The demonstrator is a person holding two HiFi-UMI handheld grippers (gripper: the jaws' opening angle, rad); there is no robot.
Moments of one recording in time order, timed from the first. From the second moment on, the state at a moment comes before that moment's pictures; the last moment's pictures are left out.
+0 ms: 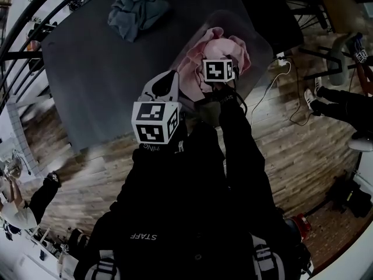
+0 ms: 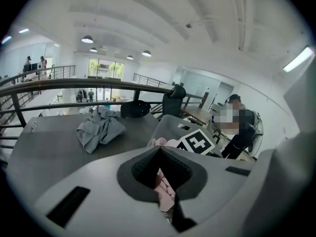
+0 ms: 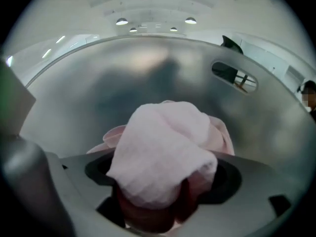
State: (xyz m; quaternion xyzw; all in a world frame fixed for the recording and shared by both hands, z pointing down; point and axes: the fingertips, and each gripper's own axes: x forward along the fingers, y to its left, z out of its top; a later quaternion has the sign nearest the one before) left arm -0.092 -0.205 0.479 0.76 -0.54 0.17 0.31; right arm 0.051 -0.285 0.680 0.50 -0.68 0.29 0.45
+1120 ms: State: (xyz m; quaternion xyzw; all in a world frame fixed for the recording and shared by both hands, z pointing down) left arm -0.112 -0.200 0.500 0.75 -0.55 0.19 0.33; right arm 0.062 -0.284 0.740 0.50 -0.62 0.37 0.48
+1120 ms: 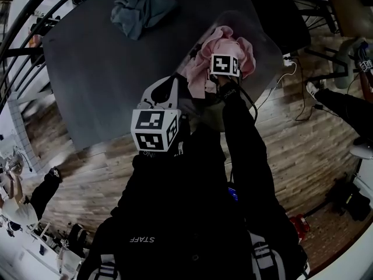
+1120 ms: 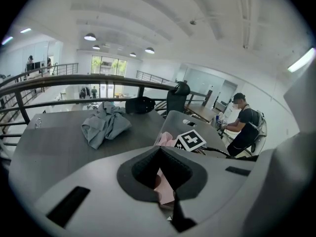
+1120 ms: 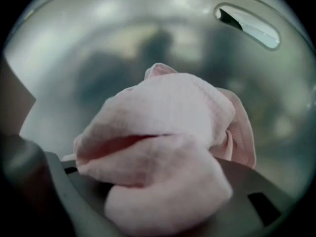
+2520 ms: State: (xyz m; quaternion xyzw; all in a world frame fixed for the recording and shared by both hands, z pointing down) left arm -0.061 -0.218 0.278 0.79 -0.60 0.03 0.12; right arm 0.114 -0.229 0.278 0.62 -0.77 0.08 0.08
